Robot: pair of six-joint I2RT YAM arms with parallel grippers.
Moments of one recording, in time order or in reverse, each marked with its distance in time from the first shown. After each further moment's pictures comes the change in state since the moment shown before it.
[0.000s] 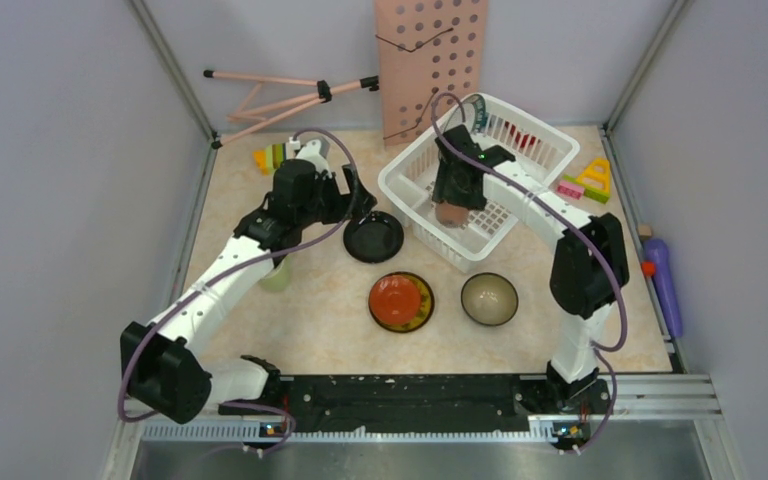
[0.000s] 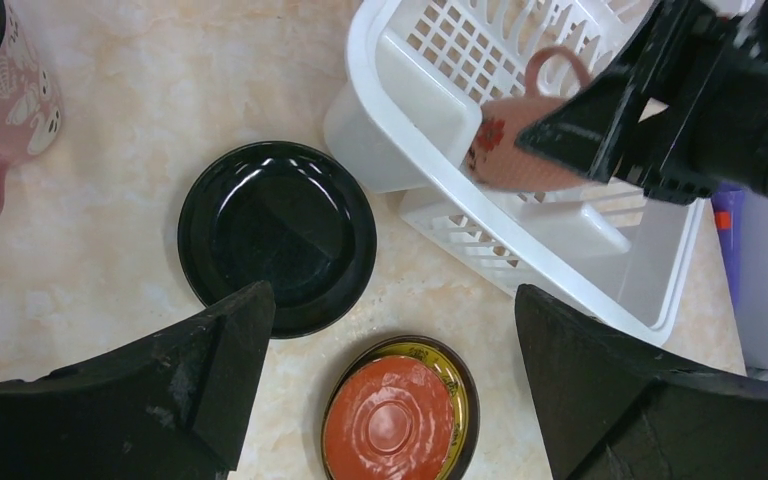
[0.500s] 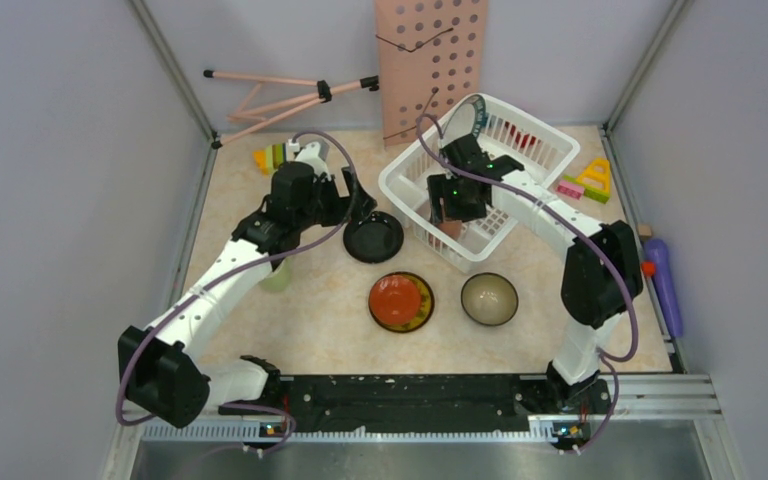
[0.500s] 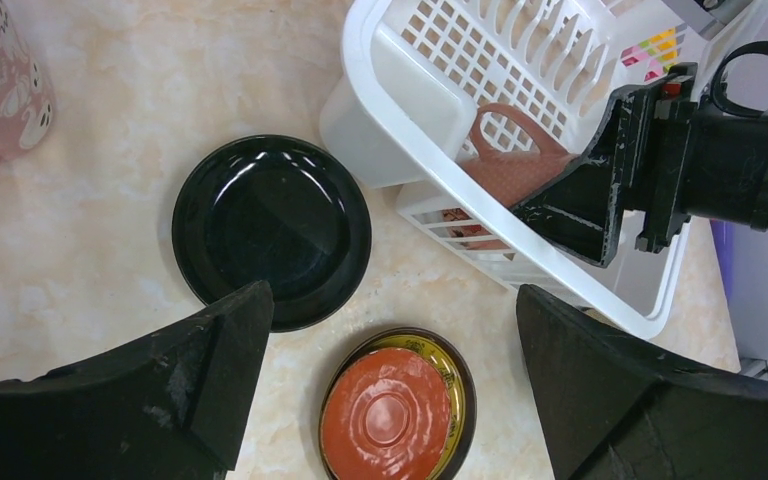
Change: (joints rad) left arm 0.000 -0.030 -0.012 -0.002 0.014 0.000; right arm -0.004 -0.108 -0.188 0.068 -0.344 -0.393
